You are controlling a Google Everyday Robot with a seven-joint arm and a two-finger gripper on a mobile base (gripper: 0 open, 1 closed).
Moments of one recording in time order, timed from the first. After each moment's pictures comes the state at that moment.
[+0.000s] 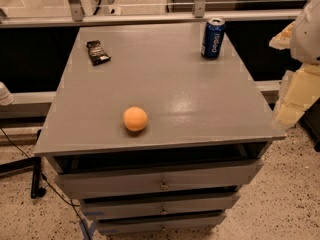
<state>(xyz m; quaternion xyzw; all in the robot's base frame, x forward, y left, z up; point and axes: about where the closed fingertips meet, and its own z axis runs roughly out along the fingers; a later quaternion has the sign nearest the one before) 0.438 -0.216 0.978 -0.60 0.78 -0.04 0.16</state>
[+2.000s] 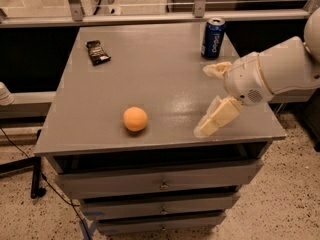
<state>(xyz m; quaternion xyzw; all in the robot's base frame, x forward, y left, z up) 0.493 -0.104 0.890 -0.59 0.70 0.18 0.36</state>
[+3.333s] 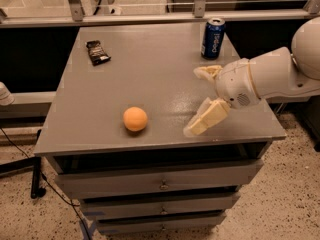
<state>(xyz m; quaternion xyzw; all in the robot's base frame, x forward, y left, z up) 0.503 -0.081 0.880 -0.58 0.68 0.23 0.39</state>
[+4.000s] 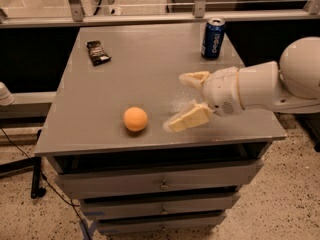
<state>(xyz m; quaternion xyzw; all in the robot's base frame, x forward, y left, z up) 0.501 -0.049 0.881 -0.55 0.67 0.25 0.44</state>
